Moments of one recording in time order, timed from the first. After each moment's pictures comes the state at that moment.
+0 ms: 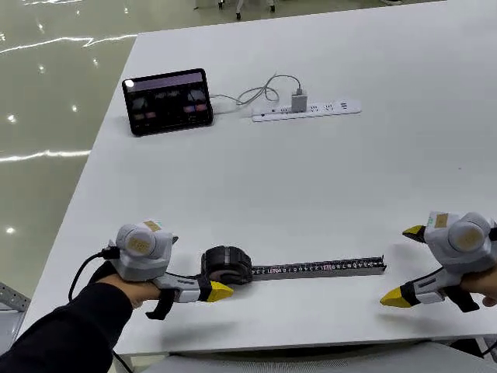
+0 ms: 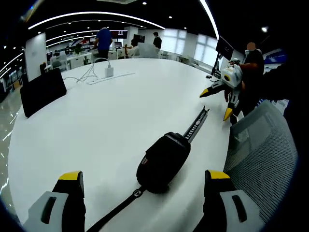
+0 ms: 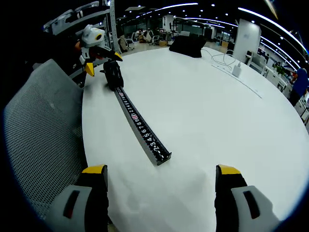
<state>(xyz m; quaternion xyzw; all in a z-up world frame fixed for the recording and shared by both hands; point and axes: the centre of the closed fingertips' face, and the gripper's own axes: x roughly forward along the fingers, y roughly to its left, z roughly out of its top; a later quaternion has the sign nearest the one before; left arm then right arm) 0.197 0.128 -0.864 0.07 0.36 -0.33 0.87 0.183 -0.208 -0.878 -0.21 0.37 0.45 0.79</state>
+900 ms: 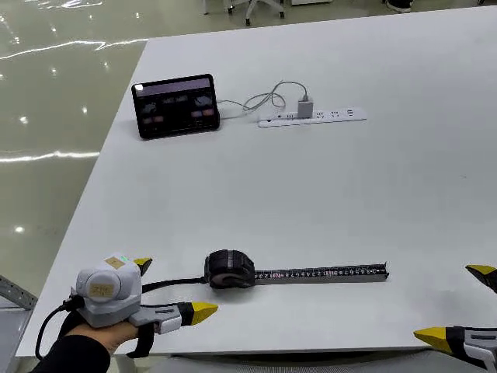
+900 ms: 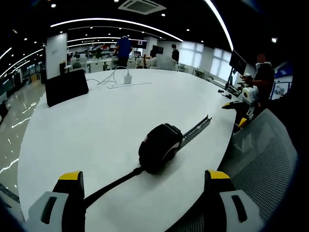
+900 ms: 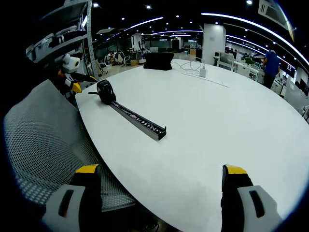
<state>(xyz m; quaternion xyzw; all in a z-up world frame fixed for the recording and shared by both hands) 0.154 0.157 -0.846 0.04 0.34 -0.27 0.90 0.135 -0.257 -0.853 -0.12 0.33 0.36 0.86</state>
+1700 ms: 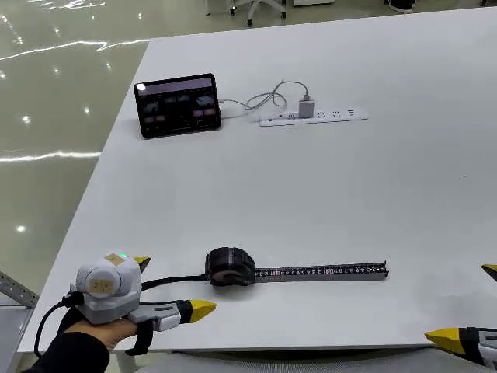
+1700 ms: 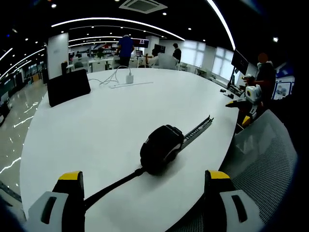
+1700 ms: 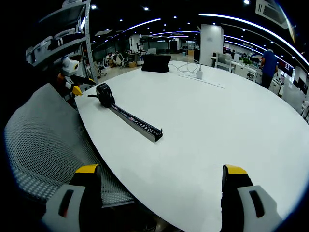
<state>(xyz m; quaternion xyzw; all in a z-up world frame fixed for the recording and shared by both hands) 0.160 0.155 -0.840 0.03 0.34 -0.26 0.91 0.137 -0.265 -0.841 -0.12 0.32 0.36 0.87</state>
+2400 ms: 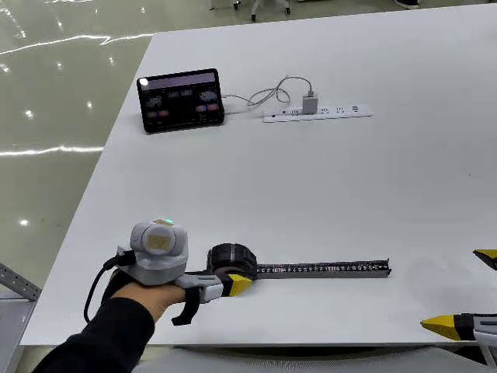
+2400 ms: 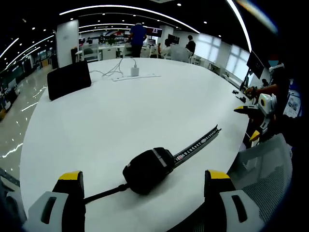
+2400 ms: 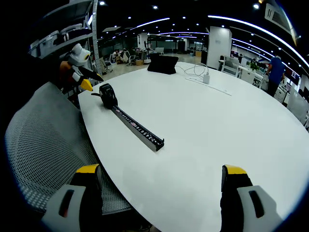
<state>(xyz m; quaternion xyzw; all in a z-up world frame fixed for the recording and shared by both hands) 0.185 0.110 -0.830 0.02 0.39 -0.18 0.90 0.152 -0.249 -0.832 -0.14 0.32 0.38 0.86</state>
